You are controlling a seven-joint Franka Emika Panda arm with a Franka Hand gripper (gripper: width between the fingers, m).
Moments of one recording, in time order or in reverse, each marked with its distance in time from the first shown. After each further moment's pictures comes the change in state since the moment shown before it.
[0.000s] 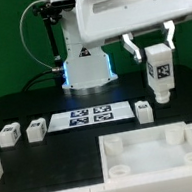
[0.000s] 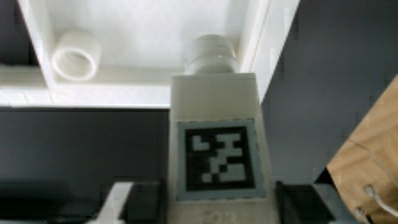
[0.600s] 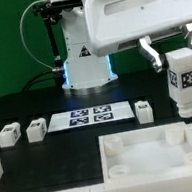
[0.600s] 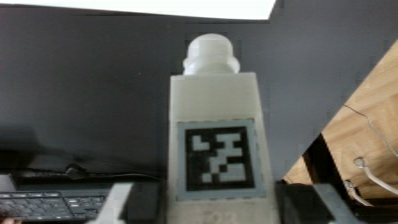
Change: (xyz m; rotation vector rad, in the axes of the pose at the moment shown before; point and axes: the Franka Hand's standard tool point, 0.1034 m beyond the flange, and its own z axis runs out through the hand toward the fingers) arm 0.033 -0.005 0.025 0.014 0.042 -0.009
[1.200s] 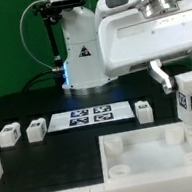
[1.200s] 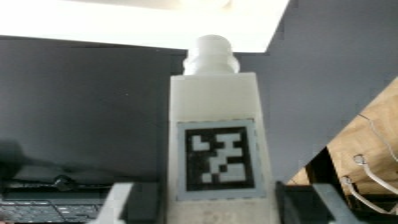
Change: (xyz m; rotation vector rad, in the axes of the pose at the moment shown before) arm -0.026 -0.004 0.028 -0.026 0.045 -0.042
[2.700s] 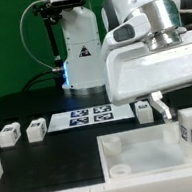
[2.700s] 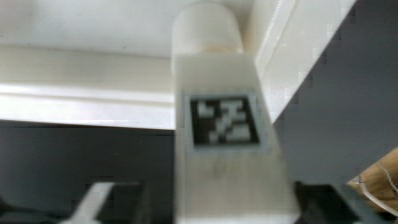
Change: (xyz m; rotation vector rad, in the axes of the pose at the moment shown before) arm -0.037 -0.011 0.029 0.010 -0.025 -0.015
